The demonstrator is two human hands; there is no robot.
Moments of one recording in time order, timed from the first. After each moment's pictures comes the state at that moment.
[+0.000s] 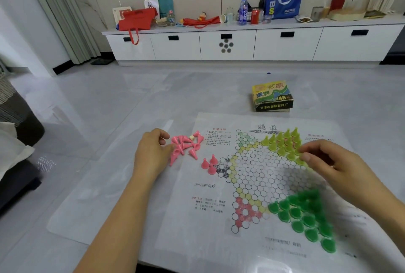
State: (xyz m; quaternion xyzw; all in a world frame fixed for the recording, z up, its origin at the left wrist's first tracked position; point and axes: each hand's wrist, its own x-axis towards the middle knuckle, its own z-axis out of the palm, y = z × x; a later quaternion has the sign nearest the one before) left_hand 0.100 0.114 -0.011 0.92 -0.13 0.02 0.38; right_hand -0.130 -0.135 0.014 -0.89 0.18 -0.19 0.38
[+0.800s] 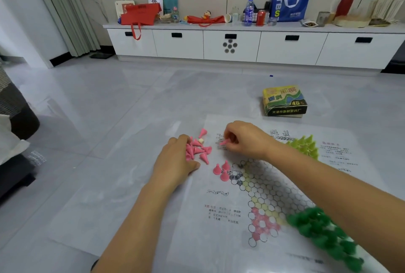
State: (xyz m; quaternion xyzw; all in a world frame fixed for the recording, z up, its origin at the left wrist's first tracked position) left_hand 0.092 0.108 -0.012 0.92 -0.24 -0.07 0.29; right_hand 0.044 -0.083 0.005 -0.99 0.01 -0.03 0.17
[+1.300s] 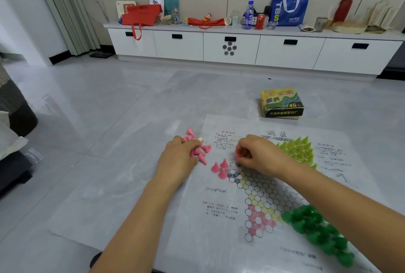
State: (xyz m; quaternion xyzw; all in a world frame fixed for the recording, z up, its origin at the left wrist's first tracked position) left_hand 0.091 0.104 -0.020 0.92 -0.29 -0.05 0.26; right_hand 0.000 -0.085 -0.001 -0.98 0.05 -0.01 0.18
